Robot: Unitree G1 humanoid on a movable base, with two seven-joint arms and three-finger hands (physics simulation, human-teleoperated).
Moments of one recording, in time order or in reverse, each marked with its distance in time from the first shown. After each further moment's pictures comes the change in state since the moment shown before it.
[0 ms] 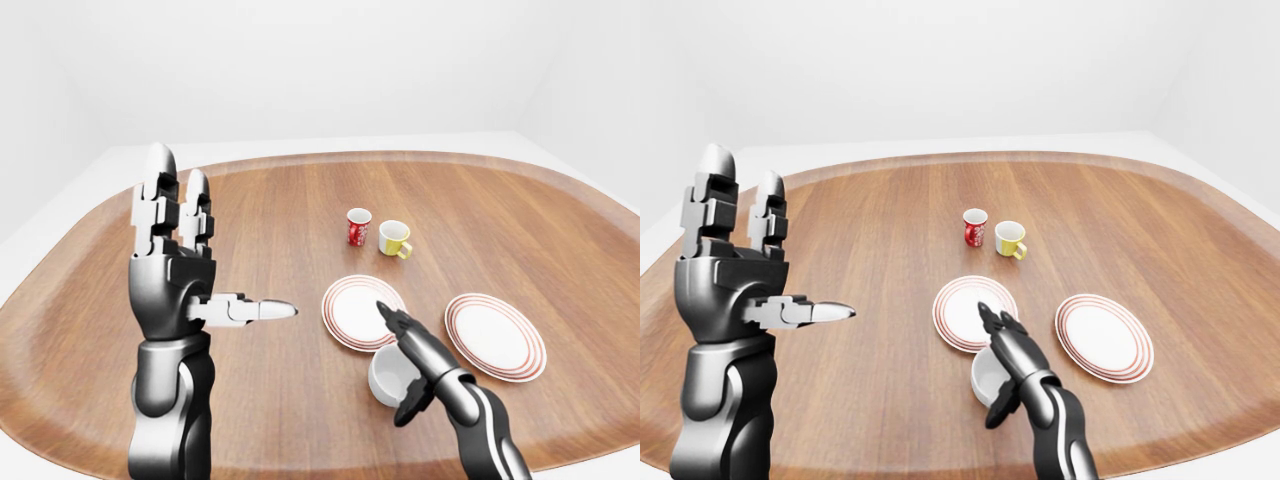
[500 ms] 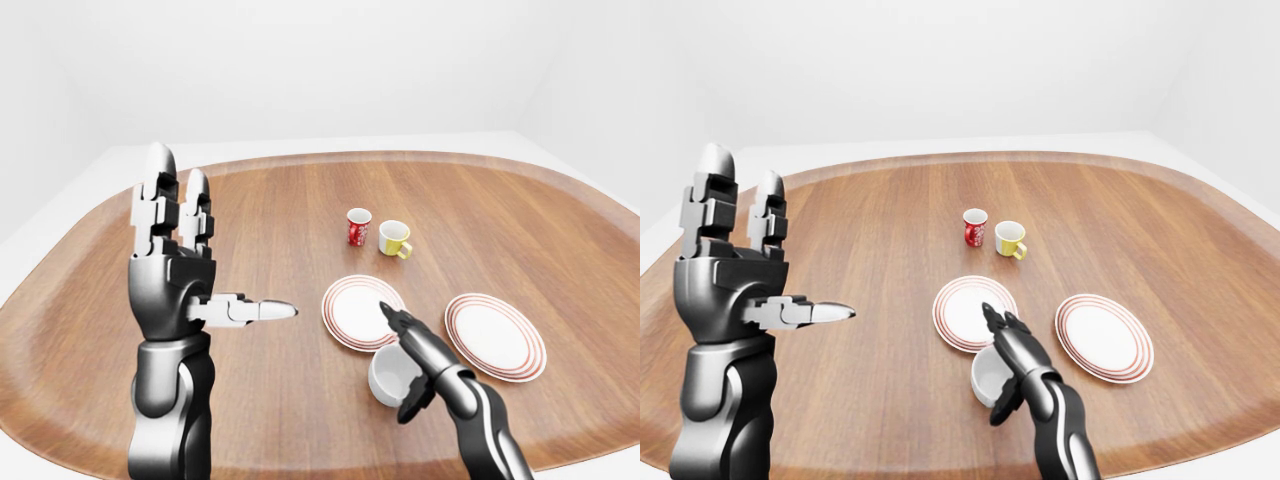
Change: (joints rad) left arm 0.002 -0.001 -0.001 -0.004 -0.001 0.000 0.000; right arm -0.036 -0.007 -0.022 0.063 -0.024 0.000 0.002
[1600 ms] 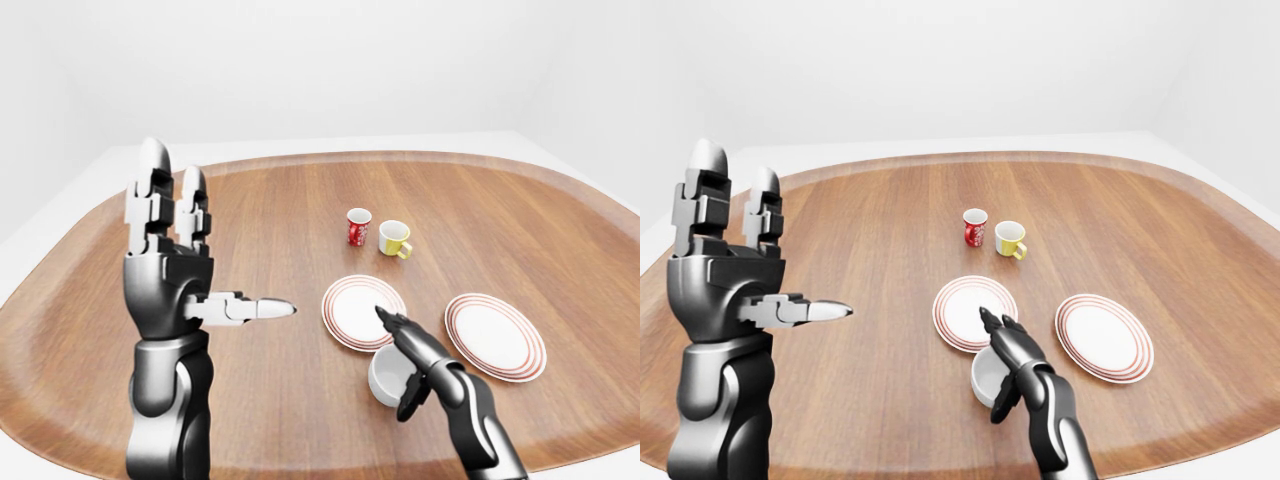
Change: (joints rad) left arm -0.013 0.004 0.008 -0.004 -0.011 0.000 0.006; right arm -0.078 -0.010 0.015 0.134 -0.042 0.000 0.010
